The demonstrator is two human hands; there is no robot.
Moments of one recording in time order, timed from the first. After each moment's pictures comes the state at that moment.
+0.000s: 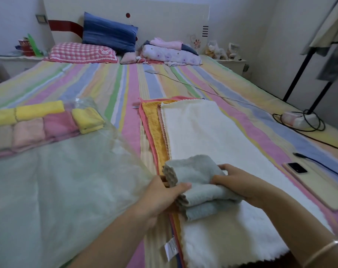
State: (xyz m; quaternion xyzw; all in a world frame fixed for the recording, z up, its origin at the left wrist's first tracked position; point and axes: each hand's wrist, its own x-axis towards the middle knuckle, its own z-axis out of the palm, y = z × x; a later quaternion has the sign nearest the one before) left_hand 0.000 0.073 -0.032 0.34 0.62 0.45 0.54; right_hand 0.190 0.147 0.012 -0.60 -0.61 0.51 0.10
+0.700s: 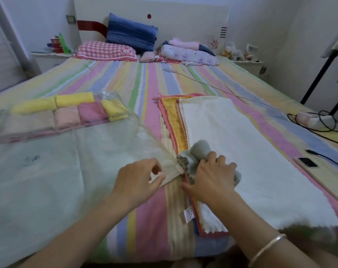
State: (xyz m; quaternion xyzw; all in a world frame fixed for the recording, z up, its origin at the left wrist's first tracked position) left_hand -0.077 -0.003 -0.024 0.66 0.71 0.24 -0.01; right_hand 0.100 0.064 -0.003 -0.59 -0.80 -0.10 -0.09
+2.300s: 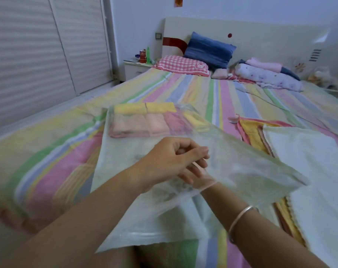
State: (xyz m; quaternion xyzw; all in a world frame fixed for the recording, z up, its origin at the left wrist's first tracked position) left_hand -0.197 -0.085 0.080 0.47 0.61 0.54 0.35; right_hand -0.149 0.025 0.012 -0.35 -0.83 0.42 0.11
